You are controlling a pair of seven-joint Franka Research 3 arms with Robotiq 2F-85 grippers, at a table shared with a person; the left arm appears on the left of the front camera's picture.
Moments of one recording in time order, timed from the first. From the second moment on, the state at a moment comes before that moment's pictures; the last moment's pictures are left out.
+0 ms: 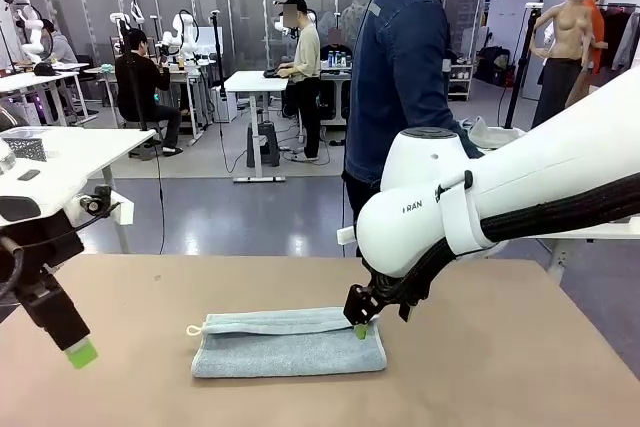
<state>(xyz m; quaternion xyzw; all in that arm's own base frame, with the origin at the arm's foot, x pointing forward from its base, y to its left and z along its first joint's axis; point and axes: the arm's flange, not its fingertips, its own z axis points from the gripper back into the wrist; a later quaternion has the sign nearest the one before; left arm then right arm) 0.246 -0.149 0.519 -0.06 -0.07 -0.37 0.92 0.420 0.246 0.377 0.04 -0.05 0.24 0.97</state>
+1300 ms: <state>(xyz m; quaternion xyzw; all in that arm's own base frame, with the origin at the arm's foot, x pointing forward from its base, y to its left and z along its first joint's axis) 0.131 -0.103 0.592 -0.09 -0.14 -0.32 0.93 0.477 0.235 0.310 0.07 0.00 0.04 1.00</state>
